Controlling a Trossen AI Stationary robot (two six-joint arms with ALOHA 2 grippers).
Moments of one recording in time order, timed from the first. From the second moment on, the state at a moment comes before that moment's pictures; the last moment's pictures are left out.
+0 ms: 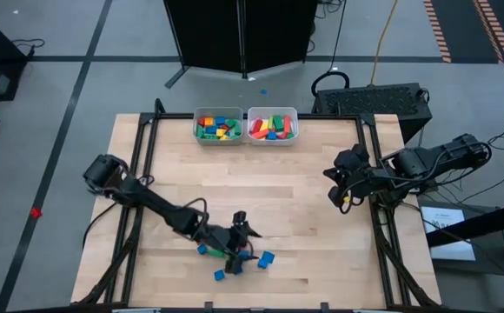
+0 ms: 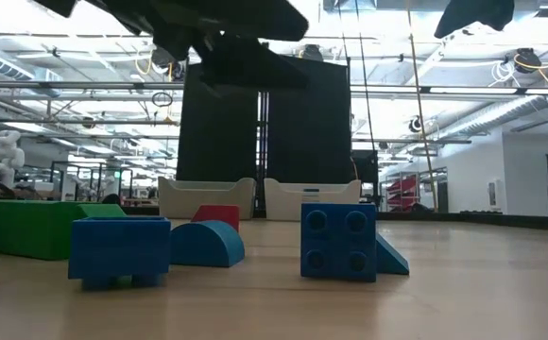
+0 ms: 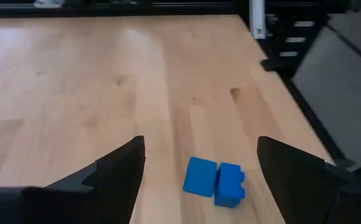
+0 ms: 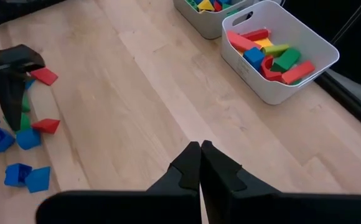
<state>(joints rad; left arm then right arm) -0.46 1.77 0.97 0.32 -0.23 -0.20 0.34 1.03 1.17 -1.09 0.57 0.77</state>
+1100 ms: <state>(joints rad) -0.53 2.13 1.16 0.28 -0.32 -0.39 0.34 1.03 1.17 -1.10 0.57 0.74</state>
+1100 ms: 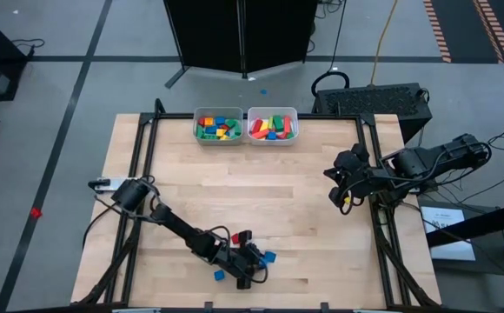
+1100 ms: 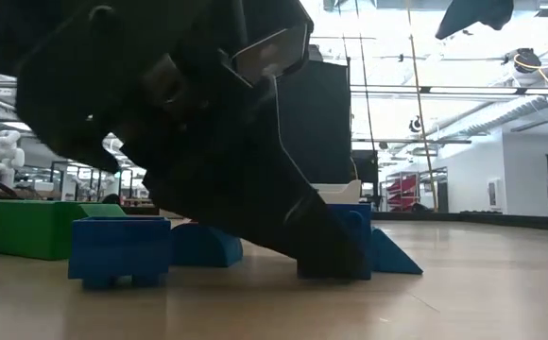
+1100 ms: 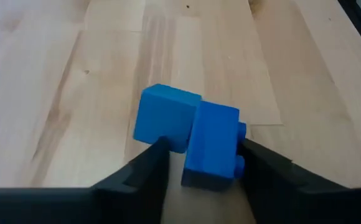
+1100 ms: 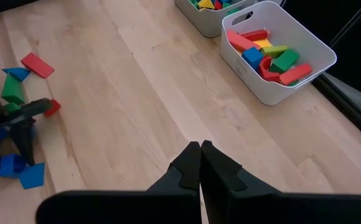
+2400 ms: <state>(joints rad) 0.58 1.39 0.99 -0.44 -0.16 0.07 0.34 1.03 1.17 -1.10 0.61 0.83</state>
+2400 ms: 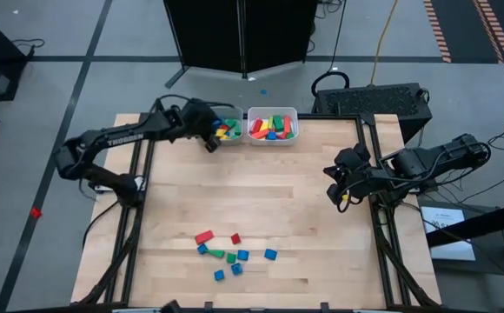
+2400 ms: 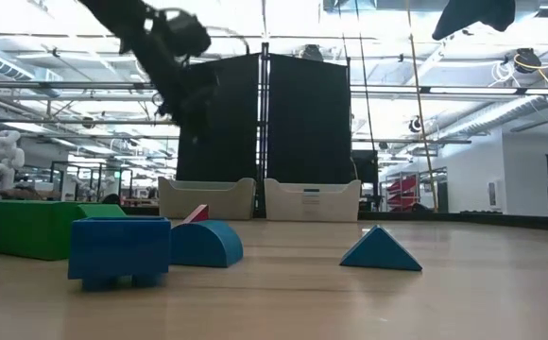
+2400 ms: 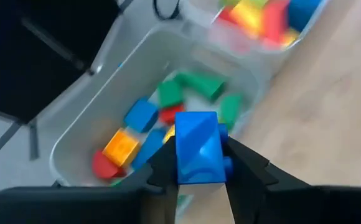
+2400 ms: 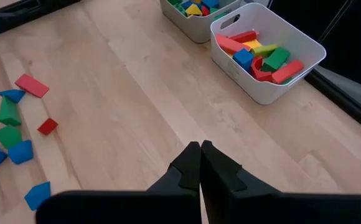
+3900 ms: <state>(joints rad) -0.58 1.39 0.73 -0.14 -0.18 -0.57 0.34 1.03 1.17 -1.11 0.65 0.77</state>
